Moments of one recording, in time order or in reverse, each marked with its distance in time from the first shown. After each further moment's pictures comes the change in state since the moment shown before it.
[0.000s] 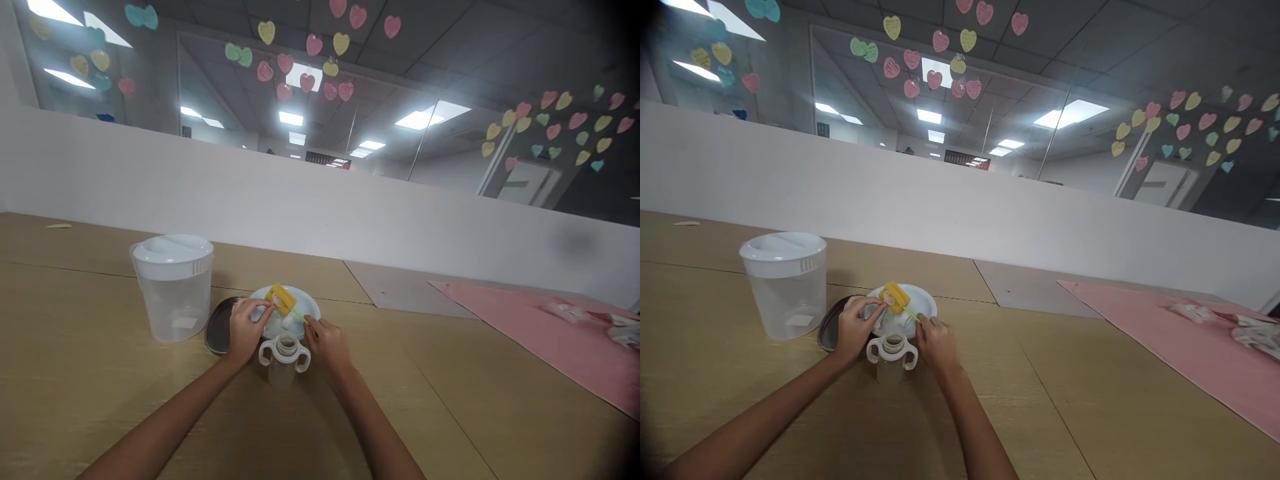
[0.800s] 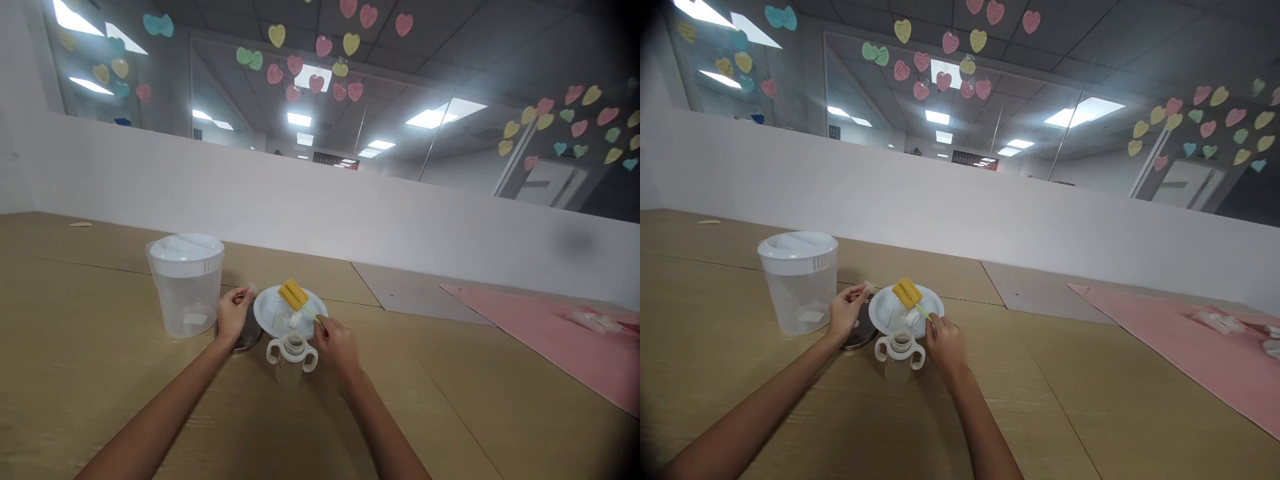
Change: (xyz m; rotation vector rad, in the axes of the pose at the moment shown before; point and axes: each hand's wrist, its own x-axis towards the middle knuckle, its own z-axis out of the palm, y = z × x) left_hand 0.023 -0.066 -0.012 -0.010 0.068 -0.475; right_hand 0.001 0.002 0.004 0.057 0.076 0.073
